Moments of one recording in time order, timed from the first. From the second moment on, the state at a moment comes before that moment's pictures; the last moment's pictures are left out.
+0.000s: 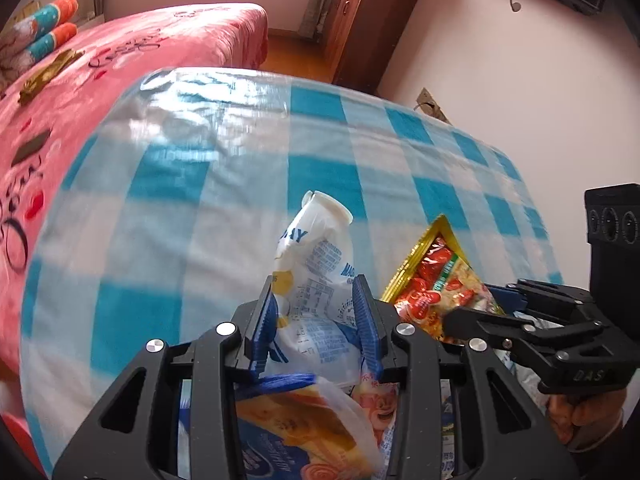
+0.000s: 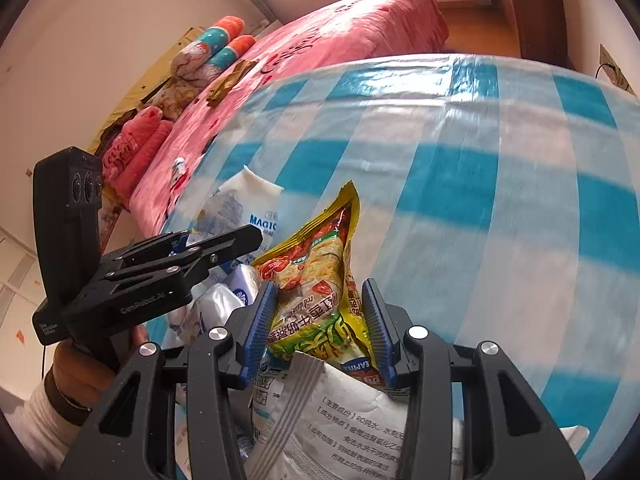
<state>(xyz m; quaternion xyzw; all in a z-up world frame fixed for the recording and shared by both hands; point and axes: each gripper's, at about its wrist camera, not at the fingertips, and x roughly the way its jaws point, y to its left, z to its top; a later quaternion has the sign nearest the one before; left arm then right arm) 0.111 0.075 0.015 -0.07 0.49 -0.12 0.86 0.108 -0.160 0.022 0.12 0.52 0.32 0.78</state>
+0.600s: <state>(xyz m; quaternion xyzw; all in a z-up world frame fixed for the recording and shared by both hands) 0.022 0.105 0.043 -0.07 0.44 -0.15 0.88 -0.011 -0.187 0.068 0.11 0.43 0.29 0.85</state>
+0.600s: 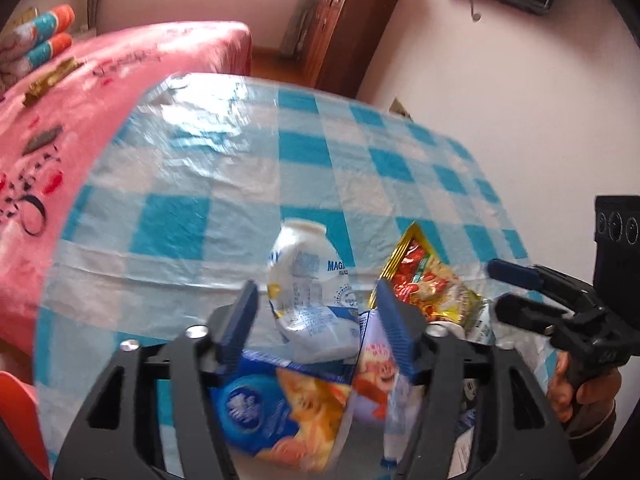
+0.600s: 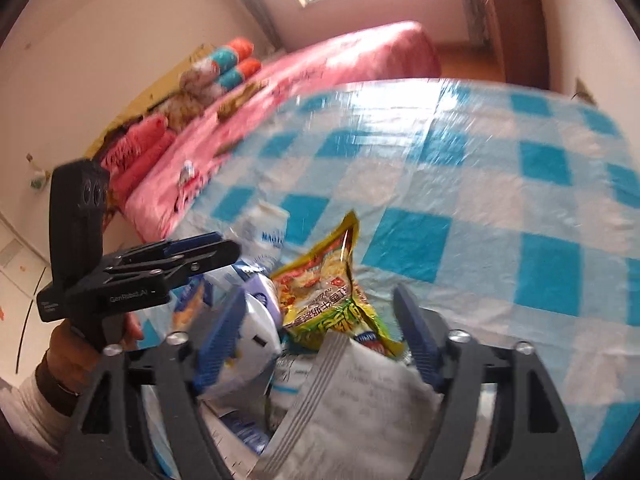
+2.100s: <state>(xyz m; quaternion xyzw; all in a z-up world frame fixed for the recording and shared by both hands) -0.033 0.119 0.007 0.03 0.43 -0.15 0.89 -0.040 -0.085 0.030 0.09 0.49 0.21 0.84</state>
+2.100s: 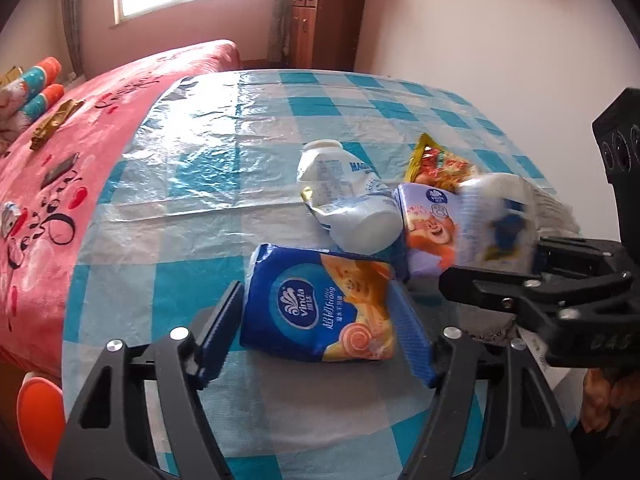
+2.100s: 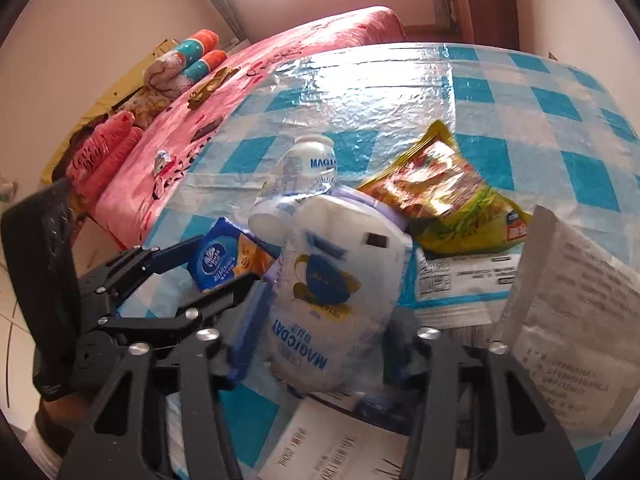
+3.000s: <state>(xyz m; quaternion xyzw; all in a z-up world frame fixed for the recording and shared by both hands) -0.061 0.134 0.024 0.00 0.39 -0.10 0.92 -0.072 -0.102 0.079 0.10 0.42 0.21 0.88</state>
